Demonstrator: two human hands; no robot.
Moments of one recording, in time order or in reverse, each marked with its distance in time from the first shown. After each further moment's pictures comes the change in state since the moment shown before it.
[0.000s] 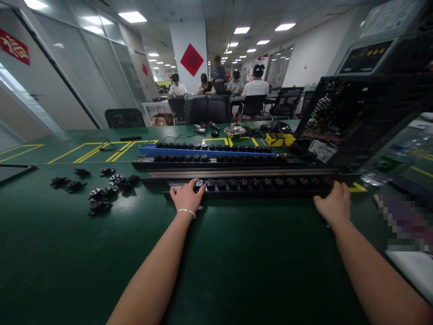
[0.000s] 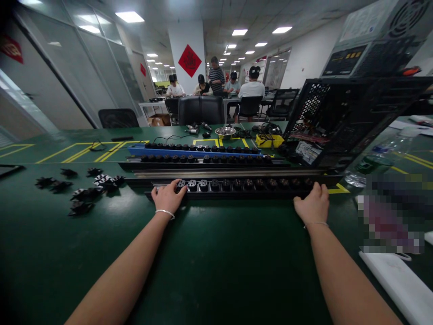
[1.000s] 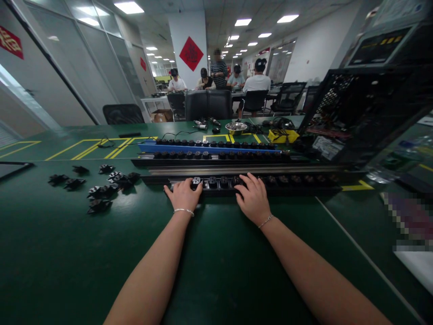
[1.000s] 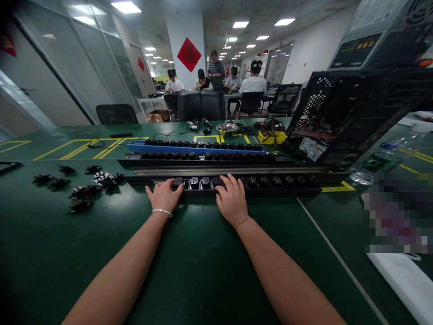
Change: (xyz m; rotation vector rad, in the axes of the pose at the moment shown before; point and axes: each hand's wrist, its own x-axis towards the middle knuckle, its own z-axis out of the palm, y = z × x) left_hand 0.001 -0.010 -0.003 -0.019 0.062 -0.023; right_hand -0.105 -0.200 -0.011 0.324 -0.103 -0.764
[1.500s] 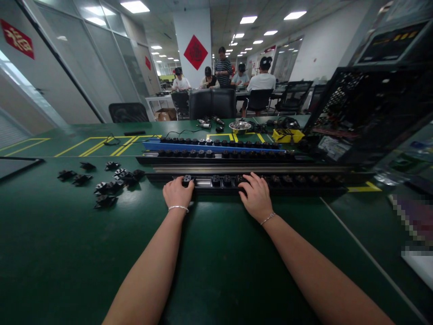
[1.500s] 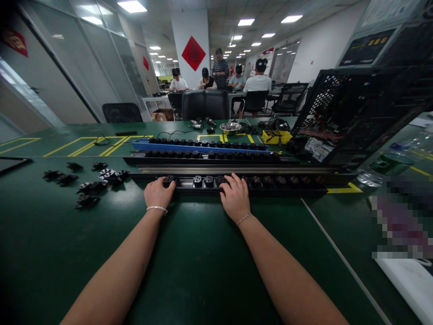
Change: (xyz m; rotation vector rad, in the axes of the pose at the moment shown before) left_hand 0.011 -0.027 -0.006 0.020 0.070 -0.133; right_hand 0.003 0.006 0.006 0.037 -0.004 0.040
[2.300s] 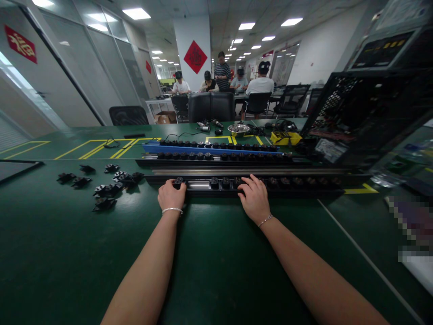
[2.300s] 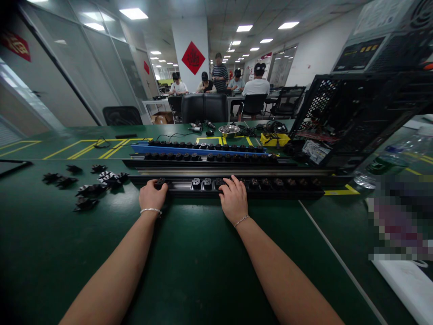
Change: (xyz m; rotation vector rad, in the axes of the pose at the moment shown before) left_hand 0.007 -0.014 -0.004 -0.122 0.001 -0.135; right_hand 0.001 0.000 0.001 0.023 0.024 0.027
